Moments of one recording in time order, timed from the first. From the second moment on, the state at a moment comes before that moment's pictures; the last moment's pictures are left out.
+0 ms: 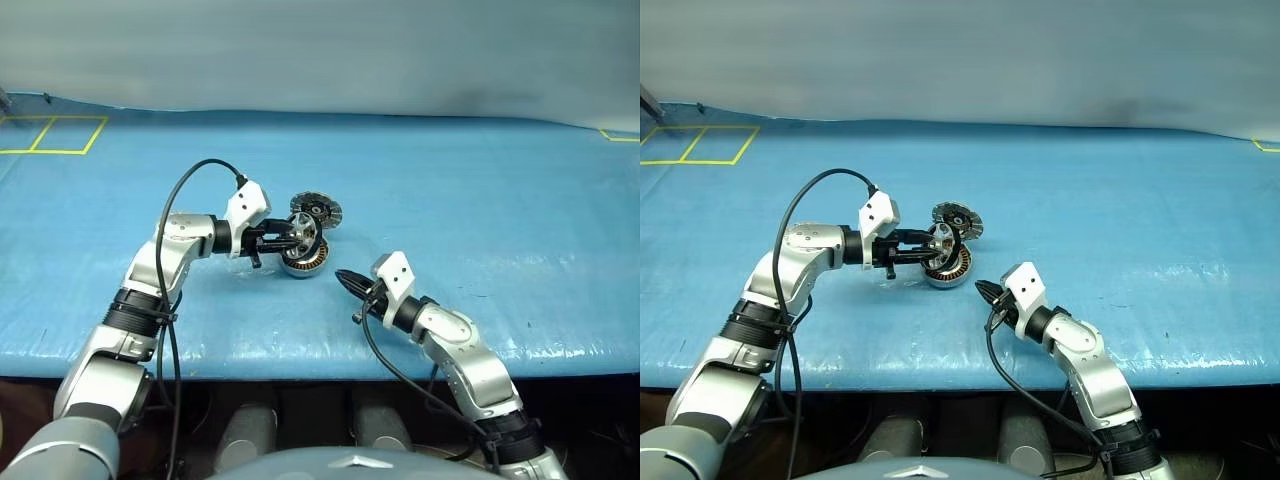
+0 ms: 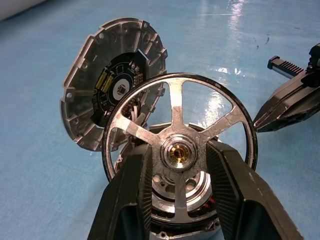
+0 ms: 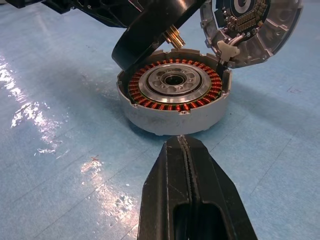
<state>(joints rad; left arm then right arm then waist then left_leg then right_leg) -0.61 0.51 -0.22 0.23 -0.22 0.38 -1.06 -0.02 -0.31 0.19 -0.21 0.21 0.29 0.58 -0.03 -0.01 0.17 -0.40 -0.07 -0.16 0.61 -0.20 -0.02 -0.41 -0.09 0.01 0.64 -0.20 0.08</state>
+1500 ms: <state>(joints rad) -0.44 0.52 -0.17 0.14 -0.21 0.36 -1.05 -0.03 -0.29 0.16 -0.21 0.17 0.31 0.50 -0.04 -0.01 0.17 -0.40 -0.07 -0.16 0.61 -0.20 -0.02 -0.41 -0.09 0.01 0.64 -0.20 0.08</state>
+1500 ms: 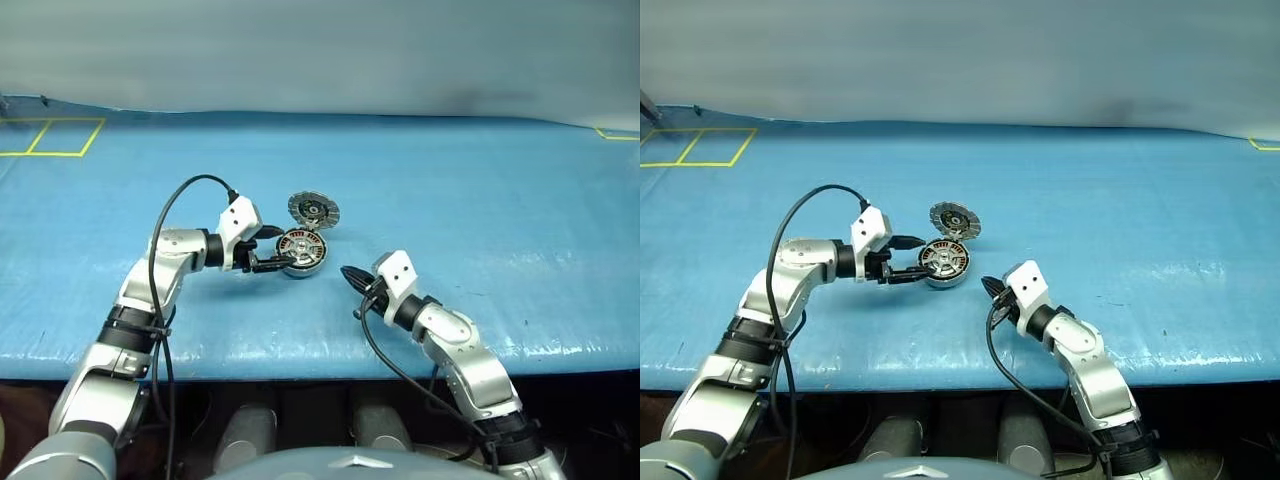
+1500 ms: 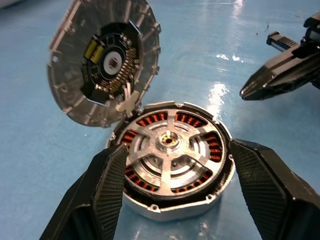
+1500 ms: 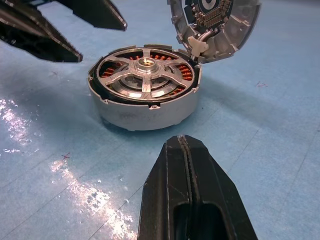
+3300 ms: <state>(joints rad) -0.11 0.57 -0.05 -0.08 -0.37 0.33 -1.02 -0.43 -0.11 0.22 0.14 0.21 0.44 0.66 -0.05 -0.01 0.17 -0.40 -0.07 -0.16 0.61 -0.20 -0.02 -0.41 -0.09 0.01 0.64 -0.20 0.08</state>
